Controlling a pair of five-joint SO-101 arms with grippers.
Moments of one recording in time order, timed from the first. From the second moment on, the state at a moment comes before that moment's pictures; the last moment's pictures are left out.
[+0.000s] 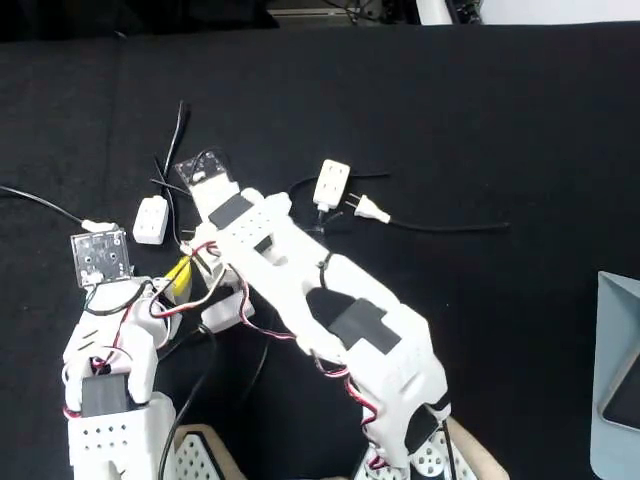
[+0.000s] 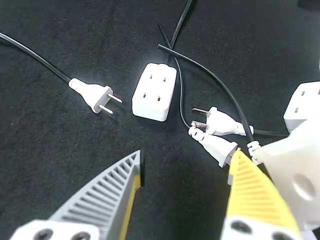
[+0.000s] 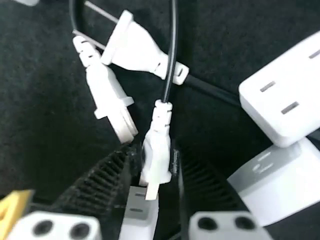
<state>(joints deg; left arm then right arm) -13.5 -98.2 91.7 51.1 0.7 -44.0 26.6 -0.2 64.8 -15.1</state>
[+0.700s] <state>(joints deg) -13.5 -98.2 91.7 51.1 0.7 -44.0 26.7 -1.5 68.1 -17.6</state>
